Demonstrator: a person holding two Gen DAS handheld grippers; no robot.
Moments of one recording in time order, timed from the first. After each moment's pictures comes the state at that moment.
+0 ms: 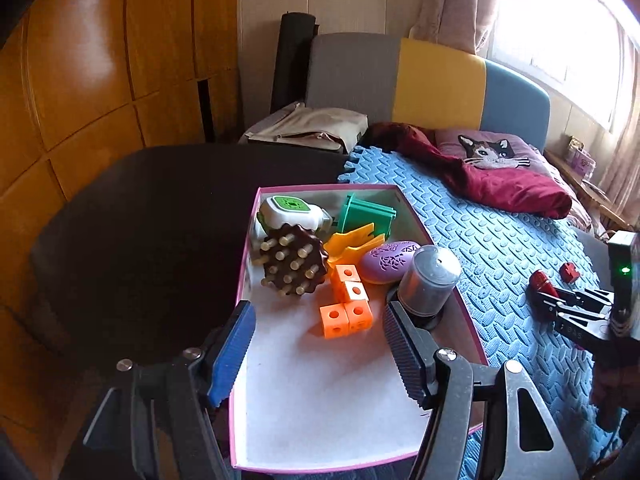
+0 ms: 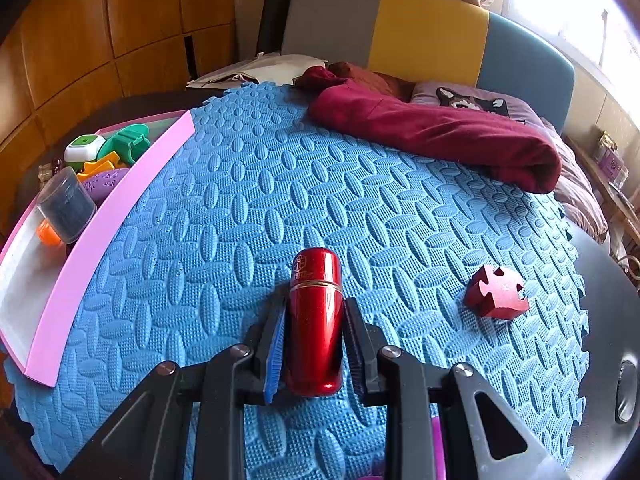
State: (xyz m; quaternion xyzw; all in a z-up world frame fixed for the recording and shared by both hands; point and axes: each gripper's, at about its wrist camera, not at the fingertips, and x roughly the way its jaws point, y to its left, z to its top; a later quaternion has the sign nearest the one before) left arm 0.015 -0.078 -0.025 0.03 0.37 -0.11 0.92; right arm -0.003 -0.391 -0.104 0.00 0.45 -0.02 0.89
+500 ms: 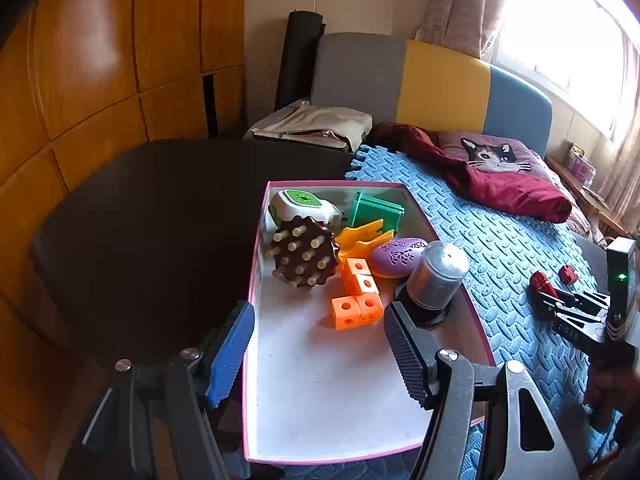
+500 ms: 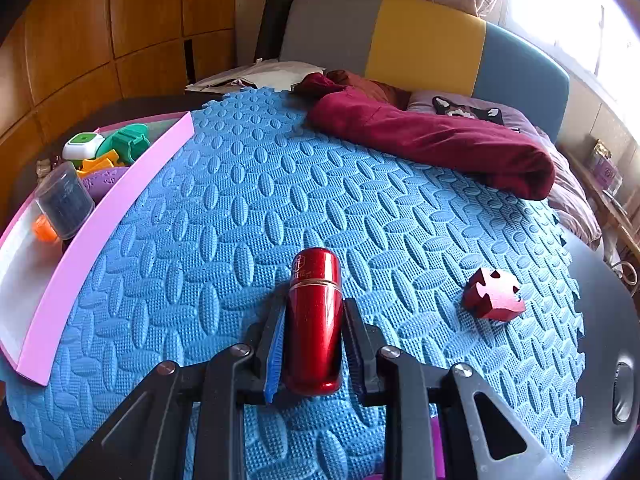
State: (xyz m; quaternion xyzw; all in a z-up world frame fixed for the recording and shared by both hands) left arm 0.012 -0.064 -0.028 0.02 0.37 -0.11 0.92; right arm -0.006 -0.387 -0.105 -0.01 0.44 -0.03 0.90
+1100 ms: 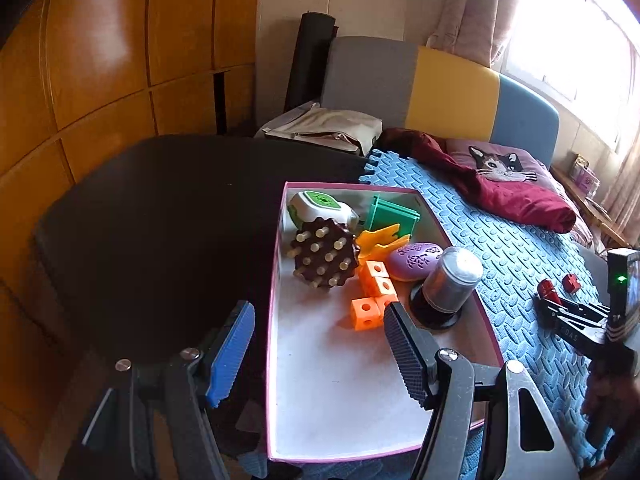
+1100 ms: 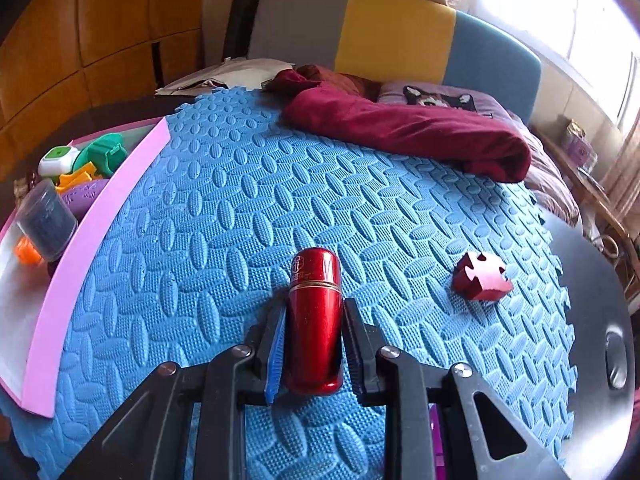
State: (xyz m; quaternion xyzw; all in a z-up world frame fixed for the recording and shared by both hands) left arm 0.015 -0.046 -0.028 0.00 0.37 -0.10 0.92; right arm -0.003 -0.379 -0.101 0.02 0.45 -0.09 0.89
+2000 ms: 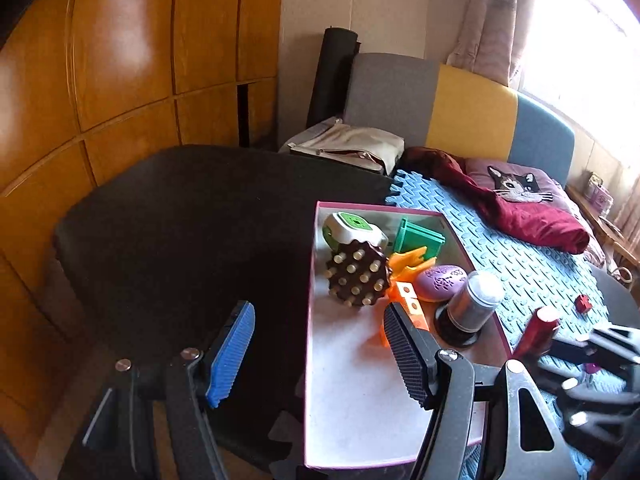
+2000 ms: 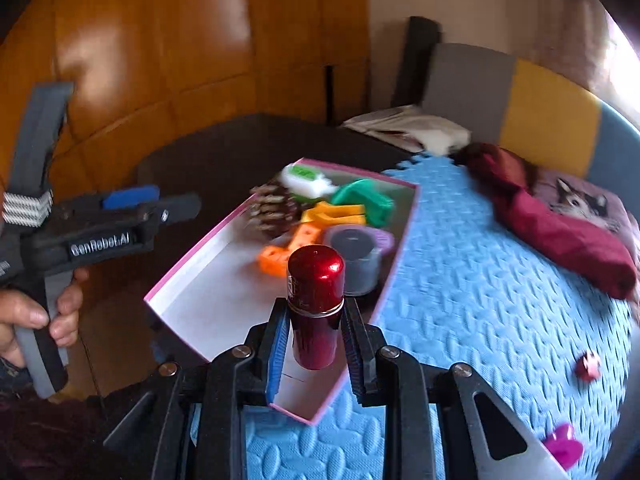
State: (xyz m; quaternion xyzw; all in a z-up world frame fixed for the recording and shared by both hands) left arm 0.014 -0.025 -0.017 -0.01 0.34 -0.07 0.94; right arm -0.022 -0.209 -0.034 -0.05 0.40 0.18 0.90
